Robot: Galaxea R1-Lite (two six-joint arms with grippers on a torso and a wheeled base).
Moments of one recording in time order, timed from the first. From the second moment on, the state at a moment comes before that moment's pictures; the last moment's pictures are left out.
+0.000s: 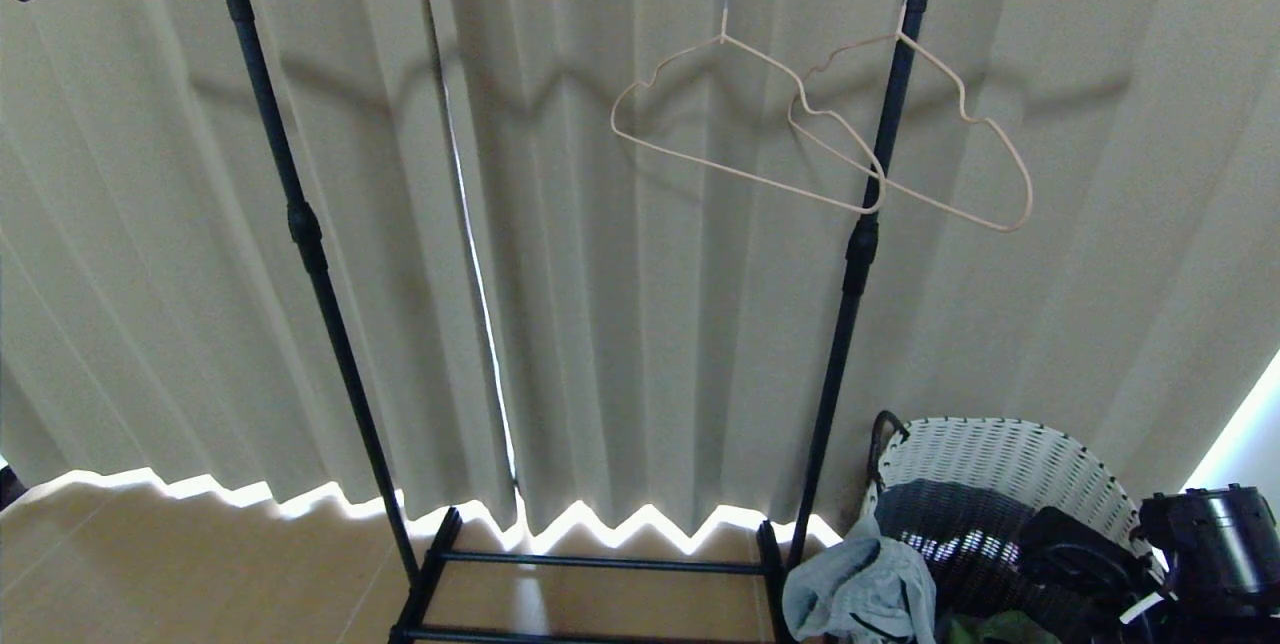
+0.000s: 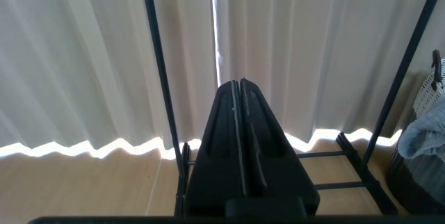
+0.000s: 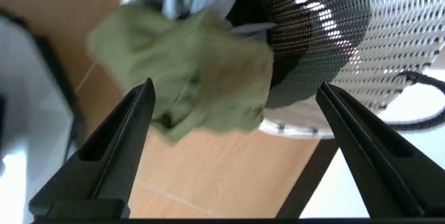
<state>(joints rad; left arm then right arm) 0.00 0.01 0.00 -0.04 -0.08 0.06 0.07 1.69 -0.14 -0.55 -0.08 -0.46</state>
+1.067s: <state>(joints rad) 0.00 0.01 0.00 -0.04 -0.08 0.06 0.04 1.96 -0.16 -0.79 -0.19 -0.50</state>
